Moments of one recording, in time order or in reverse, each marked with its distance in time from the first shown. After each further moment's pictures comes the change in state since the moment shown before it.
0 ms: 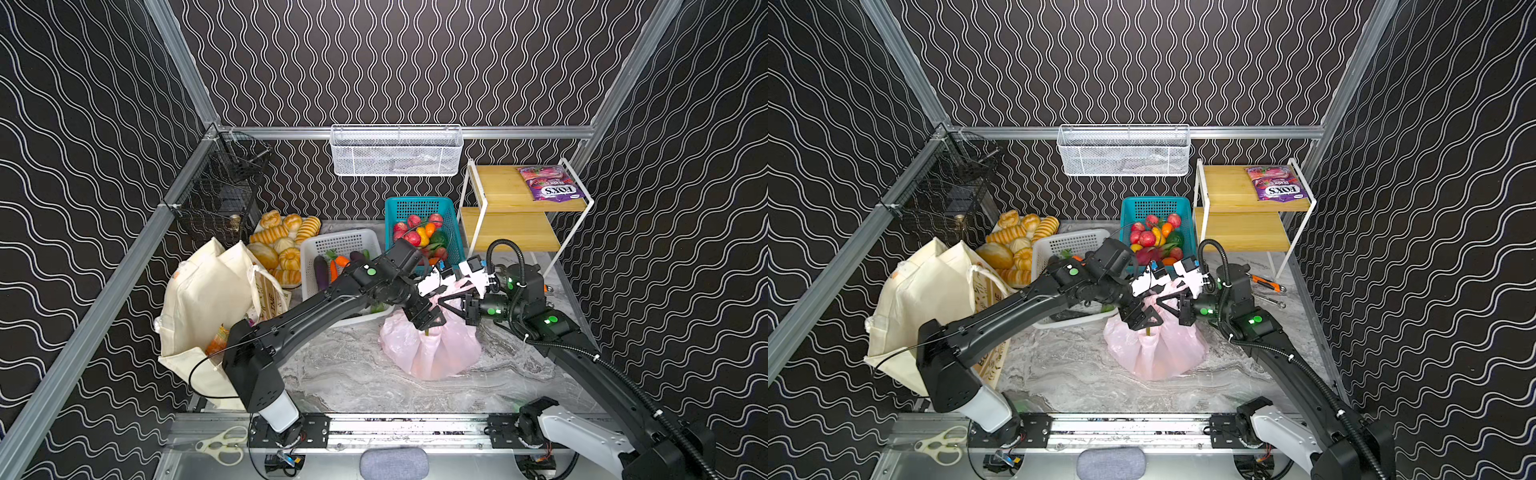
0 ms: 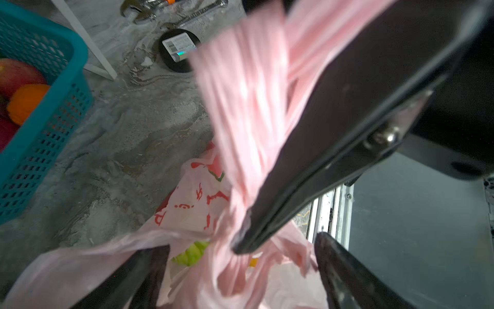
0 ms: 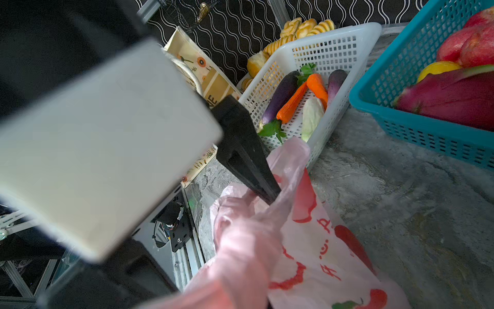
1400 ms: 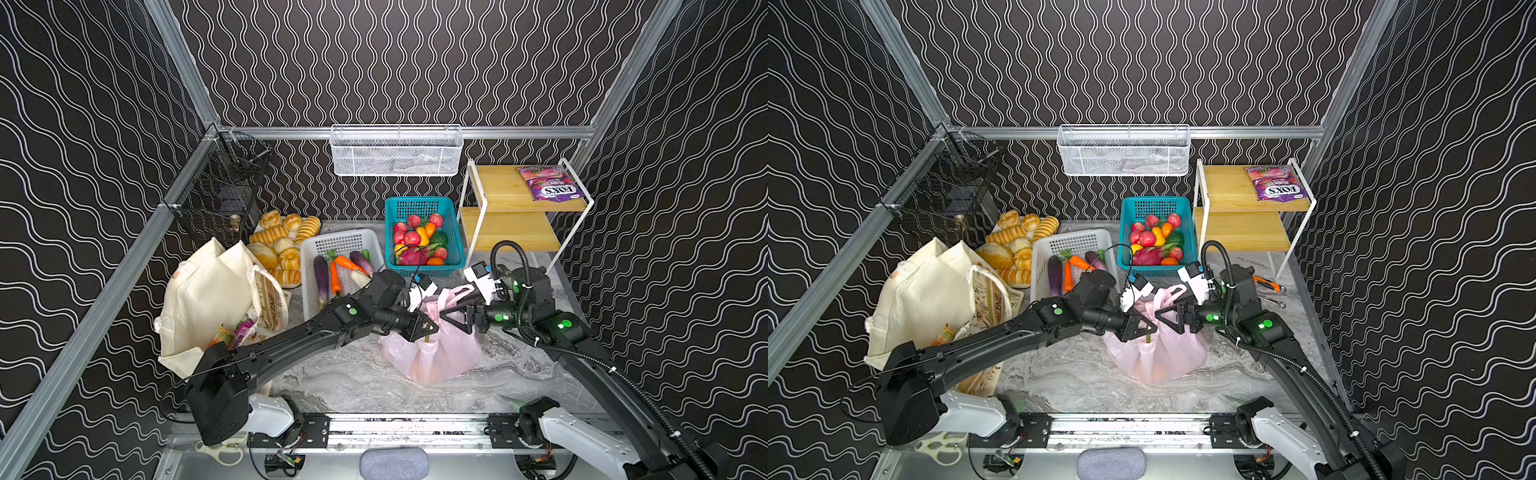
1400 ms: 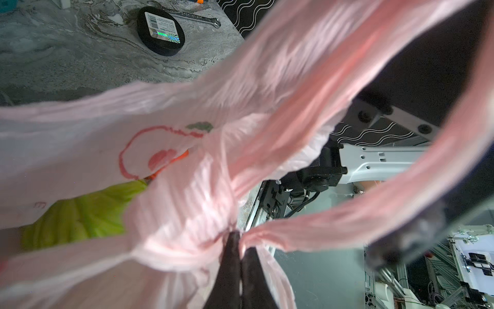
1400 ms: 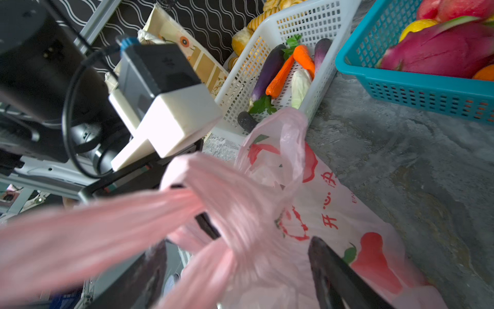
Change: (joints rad) left arm -0.039 -0.251 -0.505 0.554 0.093 -0.629; right arm 0.001 -0.069 0.056 -0.262 0.044 -0.042
